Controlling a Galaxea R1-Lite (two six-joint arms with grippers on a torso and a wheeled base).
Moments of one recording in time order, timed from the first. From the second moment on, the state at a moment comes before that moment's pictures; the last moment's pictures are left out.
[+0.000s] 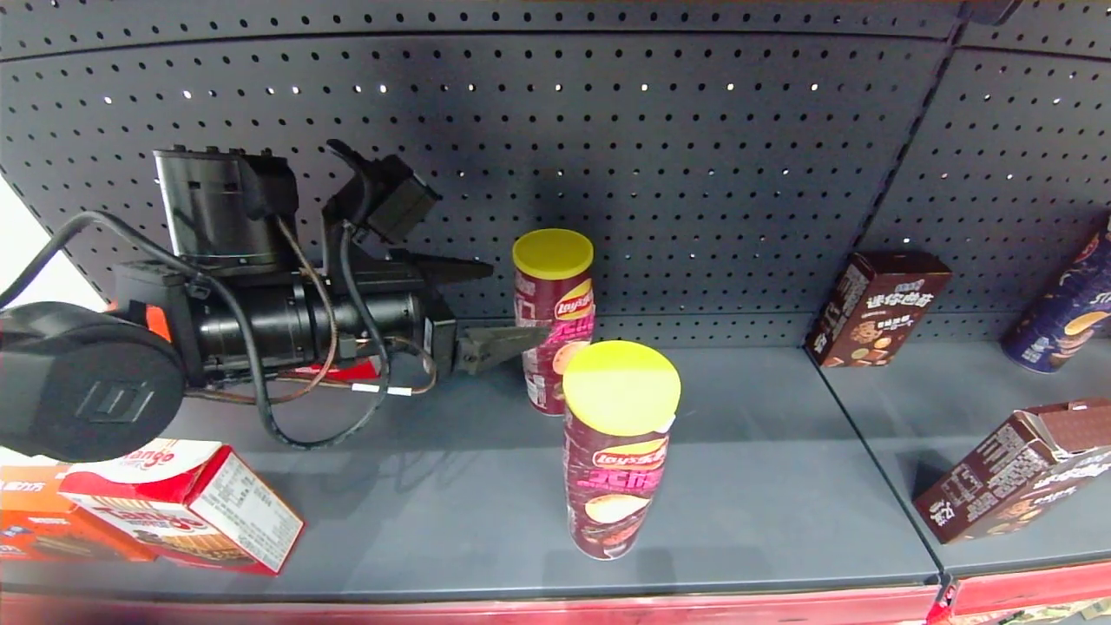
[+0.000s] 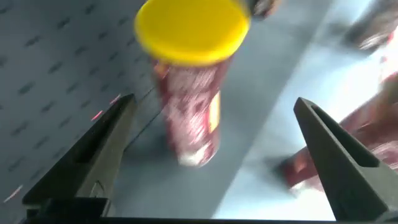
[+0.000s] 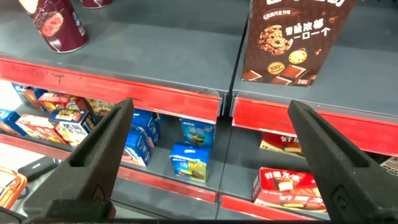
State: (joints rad) left arm -0.37 1.68 -1.05 -0.43 -0.55 0.25; right arm 0.33 0.00 0.00 0.00 -0.03 -0.02
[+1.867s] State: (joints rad) left arm -0.41 1.81 -1.18 -0.25 -0.02 0.34; right arm 0.33 0.00 0.00 0.00 -0.03 -0.02
